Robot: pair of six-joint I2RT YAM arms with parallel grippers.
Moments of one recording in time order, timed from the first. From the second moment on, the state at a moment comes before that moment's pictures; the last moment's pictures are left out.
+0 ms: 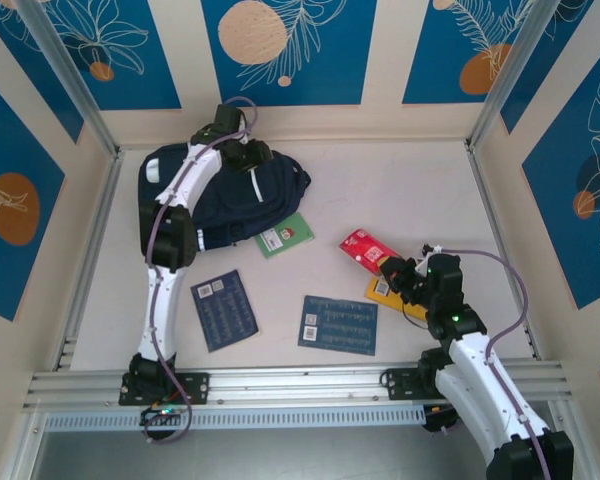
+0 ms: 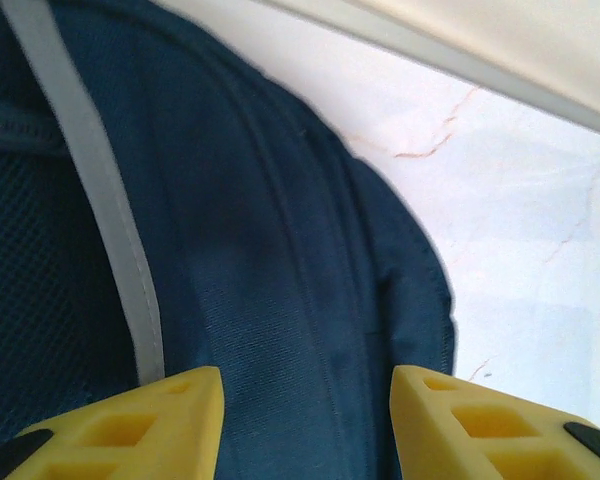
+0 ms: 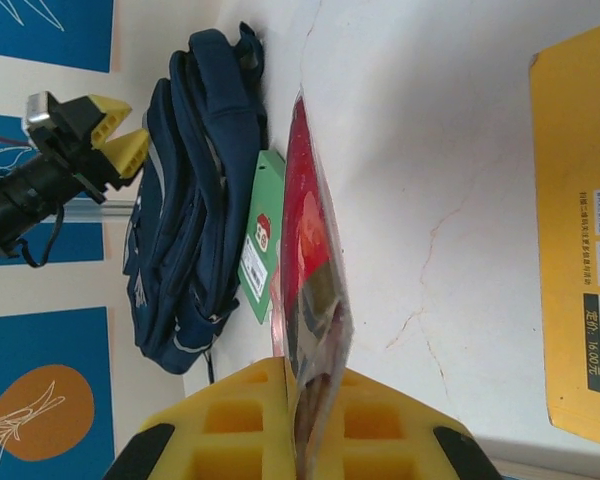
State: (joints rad) left arm -0.26 2.44 2.34 -0.80 0.32 -0.56; right arm 0.16 0.60 0.29 -0.18 -0.38 1.14
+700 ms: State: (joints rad) left arm -0.20 2.26 2.16 -0.77 0.33 -0.54; right arm 0.16 0.74 0.29 -0.08 -0.42 1.13
